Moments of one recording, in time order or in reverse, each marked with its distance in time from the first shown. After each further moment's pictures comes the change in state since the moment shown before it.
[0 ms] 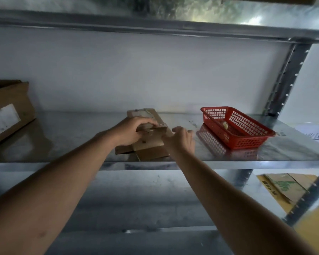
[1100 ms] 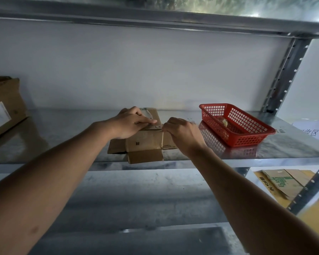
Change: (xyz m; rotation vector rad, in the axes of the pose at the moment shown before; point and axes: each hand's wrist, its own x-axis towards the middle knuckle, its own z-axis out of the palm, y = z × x) left_hand 0.021 -0.009 -0.010 0.171 -0.111 -0.066; right_hand 0.015 0.013 -0.043 -0.420 0.102 -1.051
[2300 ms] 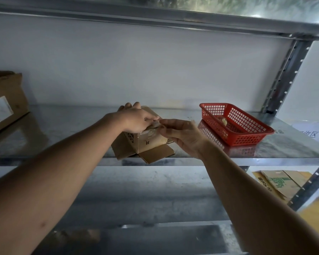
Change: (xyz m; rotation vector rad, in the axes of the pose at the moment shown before) left_hand -0.001 0.037 -0.009 0.234 -0.088 -0.175; right_hand -0.007 0.003 0.002 1.684 -0.142 0.737
